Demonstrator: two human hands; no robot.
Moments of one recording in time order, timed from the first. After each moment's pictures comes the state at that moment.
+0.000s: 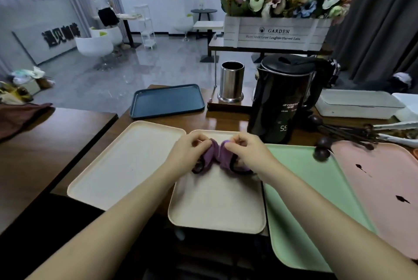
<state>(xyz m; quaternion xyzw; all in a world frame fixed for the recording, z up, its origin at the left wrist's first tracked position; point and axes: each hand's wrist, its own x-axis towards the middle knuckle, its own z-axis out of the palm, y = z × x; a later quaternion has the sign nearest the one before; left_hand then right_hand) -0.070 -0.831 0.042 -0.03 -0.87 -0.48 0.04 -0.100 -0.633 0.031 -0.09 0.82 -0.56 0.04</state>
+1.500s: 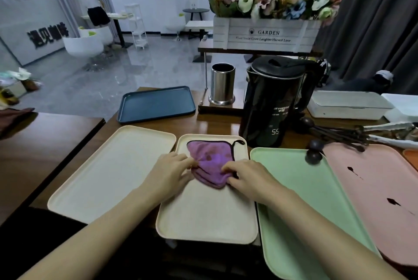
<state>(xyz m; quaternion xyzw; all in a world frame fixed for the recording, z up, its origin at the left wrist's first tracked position) -0.089 -0.868 -0.026 -0.24 -0.95 -0.13 0.13 -0.097 -0.597 -0.011 -0.24 0.95 -0.19 0.03</state>
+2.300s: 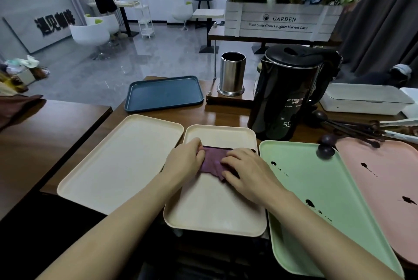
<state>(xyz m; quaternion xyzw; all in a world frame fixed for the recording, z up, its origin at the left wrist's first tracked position) -0.090 -0.831 -0.009 0.00 -0.97 -0.24 0.04 -0.081 -0.618 -0.014 -0.30 0.94 -0.15 -0.08</state>
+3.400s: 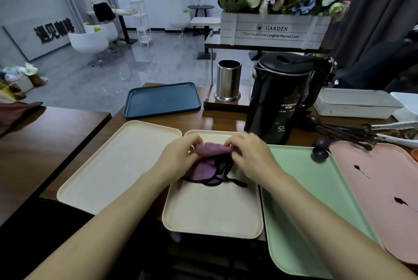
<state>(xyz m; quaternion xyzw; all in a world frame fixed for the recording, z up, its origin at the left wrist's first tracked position) -0.090 -0.852 0.015 -0.13 -0.94 -0.30 0.08 -0.110 -0.614 0.019 -0.25 0.94 -0.22 -0.08</state>
